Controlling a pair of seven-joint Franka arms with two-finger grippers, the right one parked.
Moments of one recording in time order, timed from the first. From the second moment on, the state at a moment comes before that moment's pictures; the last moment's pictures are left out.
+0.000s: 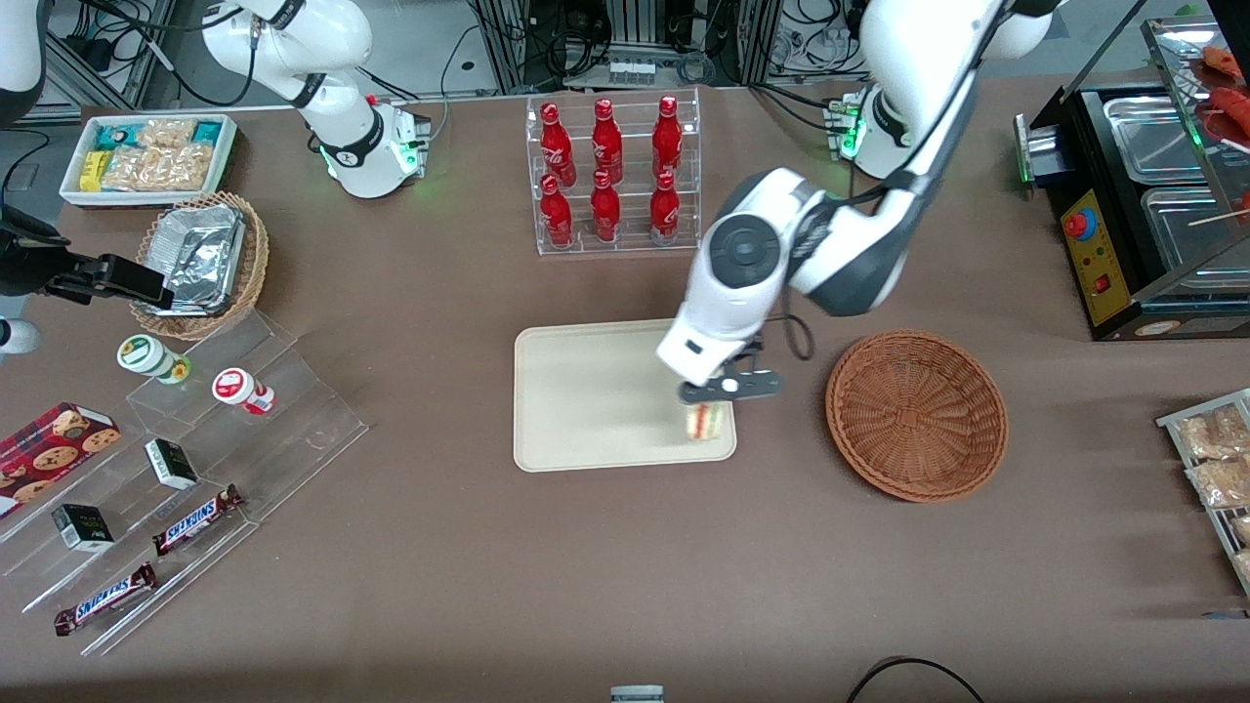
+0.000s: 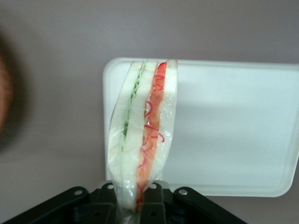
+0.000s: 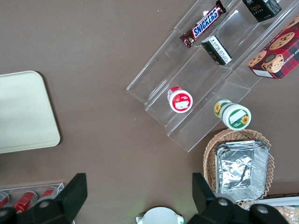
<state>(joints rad) -0.52 0.51 -0.21 -1.54 0.04 1.99 -0.78</state>
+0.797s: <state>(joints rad) -0.68 0.77 -0.20 -1.43 0.15 2.11 -1.00</state>
